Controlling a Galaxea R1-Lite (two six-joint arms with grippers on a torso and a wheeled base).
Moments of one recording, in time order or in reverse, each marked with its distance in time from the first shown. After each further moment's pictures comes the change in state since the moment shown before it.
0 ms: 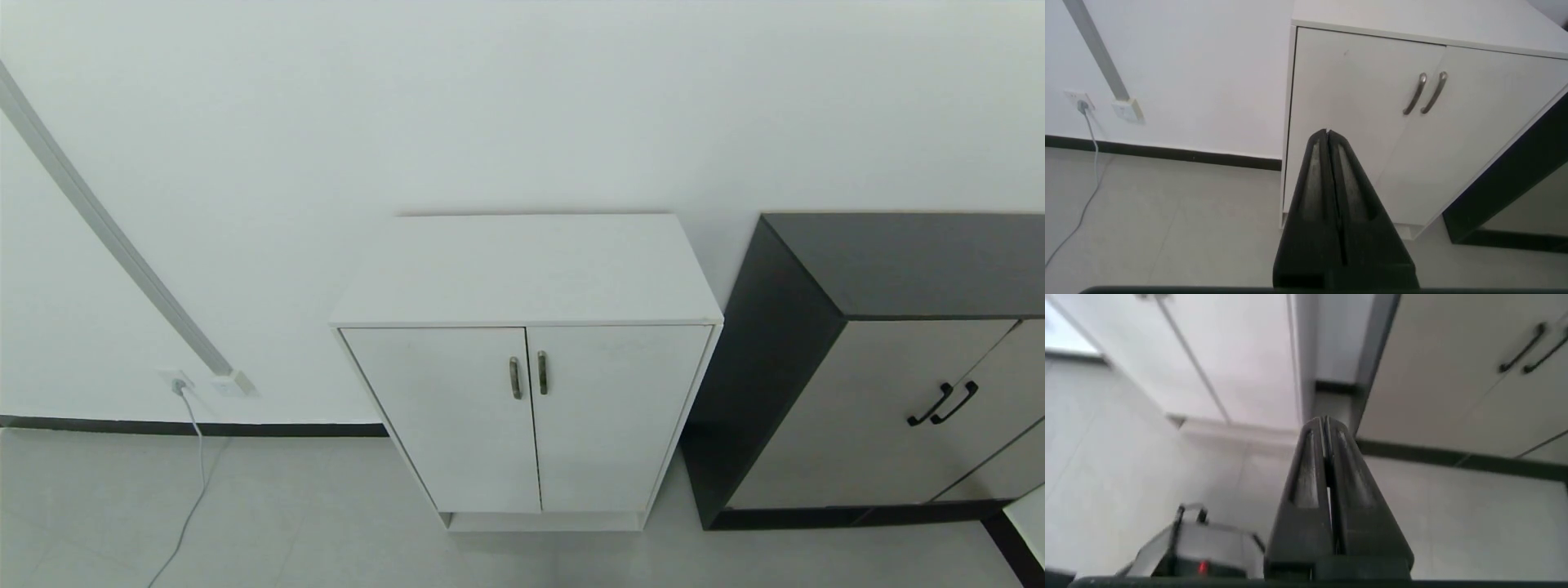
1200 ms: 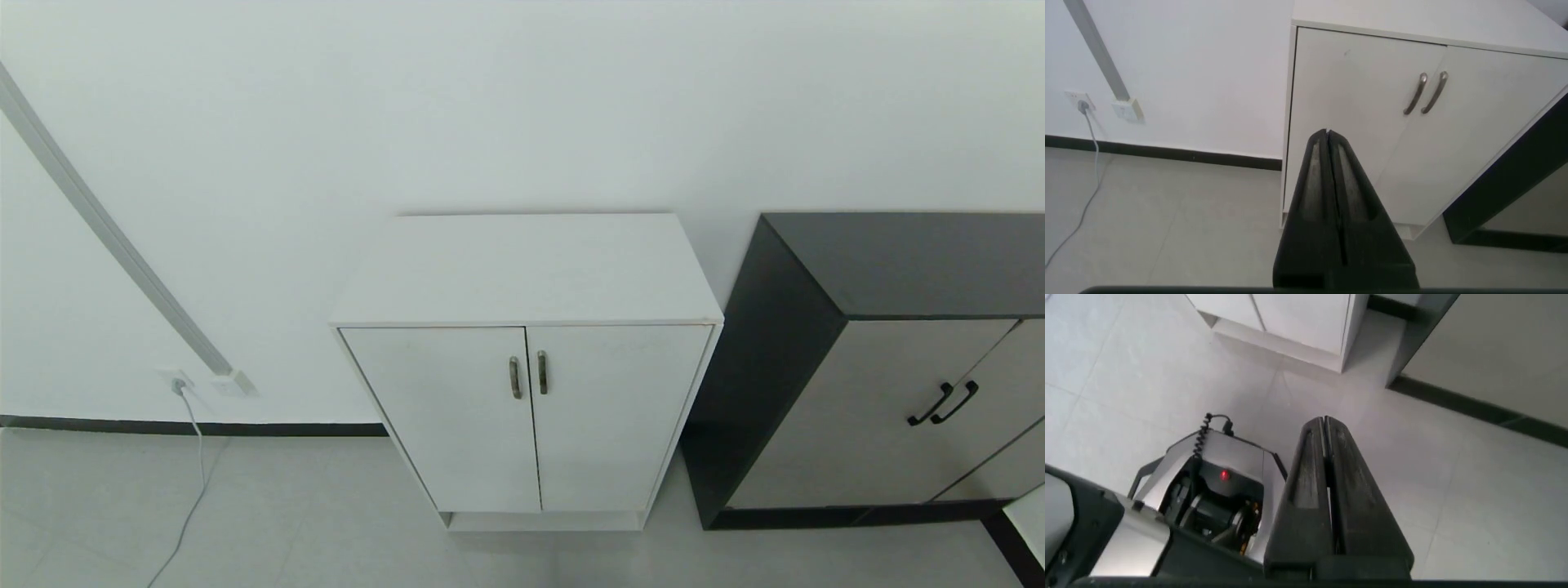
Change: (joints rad) left arm 0.000 0.000 0.000 0.000 0.000 0.001; right arm 0.366 0.490 -0.002 -0.019 -0.033 0.008
